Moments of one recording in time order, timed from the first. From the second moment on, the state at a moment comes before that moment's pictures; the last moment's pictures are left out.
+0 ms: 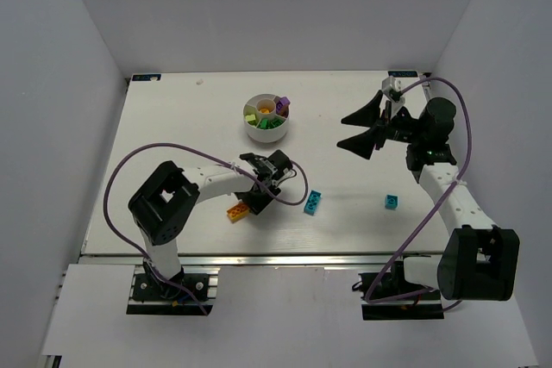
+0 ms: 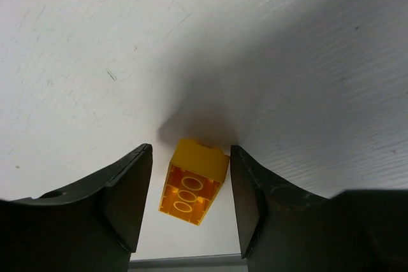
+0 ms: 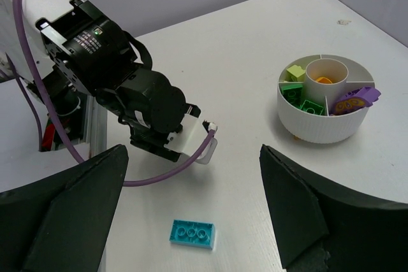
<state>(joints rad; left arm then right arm) -0.84 1.80 1.14 -0.75 -0.29 -0.02 0.03 1.25 0.88 0.45 -1.33 0.24</state>
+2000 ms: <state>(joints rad) -0.47 1.98 1.62 0.15 -0.06 -0.09 -0.04 1.30 0.89 0.17 -1.15 -0.01</state>
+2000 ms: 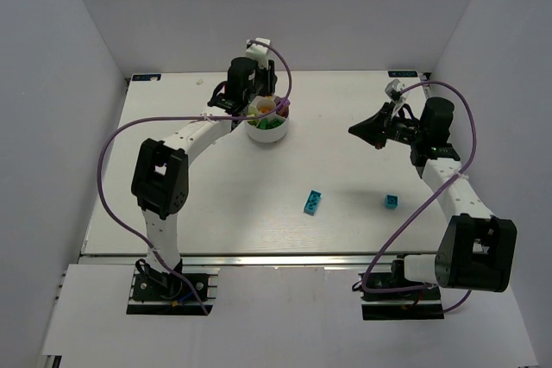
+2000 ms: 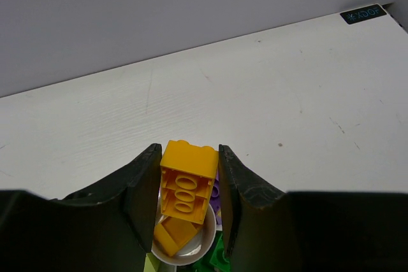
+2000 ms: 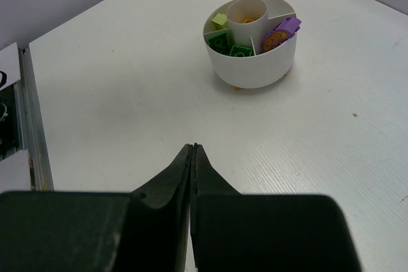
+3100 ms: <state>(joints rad) -0.47 2.02 1.58 0.11 -0.04 -0.11 -0.04 1.31 0.90 0.13 -1.14 -0.06</state>
